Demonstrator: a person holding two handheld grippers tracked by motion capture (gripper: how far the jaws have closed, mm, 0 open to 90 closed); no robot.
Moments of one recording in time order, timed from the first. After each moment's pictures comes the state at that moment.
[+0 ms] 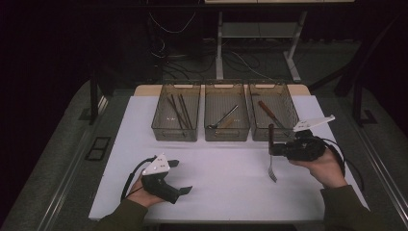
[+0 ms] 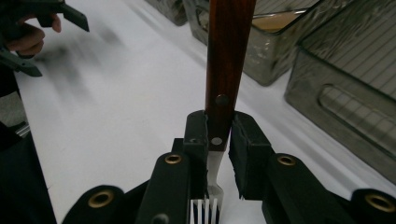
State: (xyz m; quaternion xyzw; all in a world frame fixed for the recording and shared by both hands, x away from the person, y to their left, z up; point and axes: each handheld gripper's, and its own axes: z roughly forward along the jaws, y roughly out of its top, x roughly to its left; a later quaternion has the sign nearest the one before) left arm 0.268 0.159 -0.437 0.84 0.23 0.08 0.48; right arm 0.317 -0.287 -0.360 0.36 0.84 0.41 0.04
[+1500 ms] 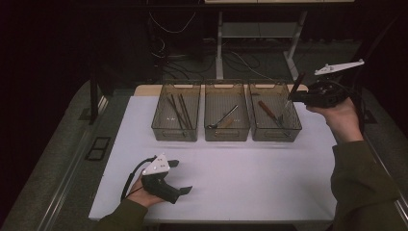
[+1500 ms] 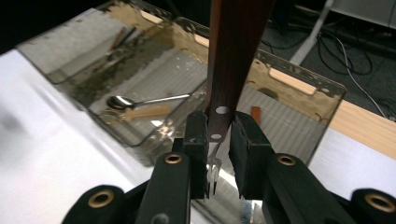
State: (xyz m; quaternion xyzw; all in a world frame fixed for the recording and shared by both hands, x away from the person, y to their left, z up) left arm 0.268 0.159 -0.437 0.84 0.24 0.08 0.48; right arm 0.402 -0.325 -0.268 0.43 0.79 0.39 0.17
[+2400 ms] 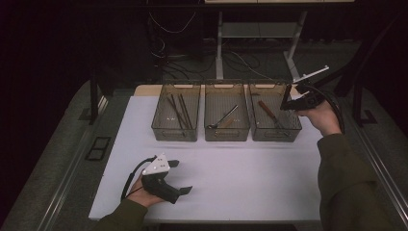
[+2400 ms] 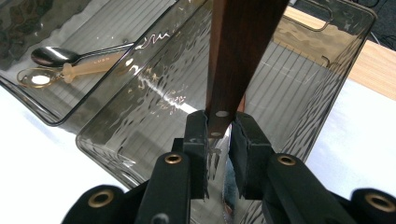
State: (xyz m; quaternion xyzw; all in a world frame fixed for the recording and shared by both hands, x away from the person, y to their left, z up) left arm 0.268 0.159 -0.438 0.84 0.23 0.08 0.48; right arm 0.453 -0.314 -0.327 0.47 0.82 0.29 0.14
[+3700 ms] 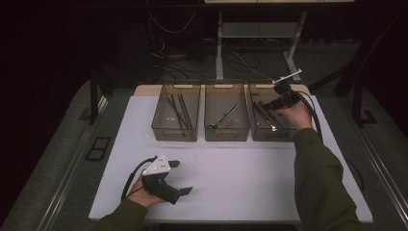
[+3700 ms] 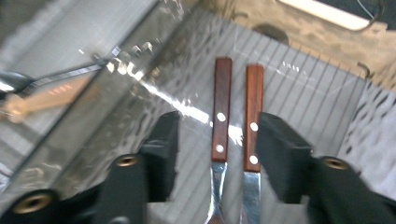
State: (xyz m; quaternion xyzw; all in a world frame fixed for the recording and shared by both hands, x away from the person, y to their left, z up) left arm 0.268 0.158 -0.437 0.84 0.23 0.08 0.49; right arm 0.498 -0.274 -0.371 0.50 0.81 0.29 0.14
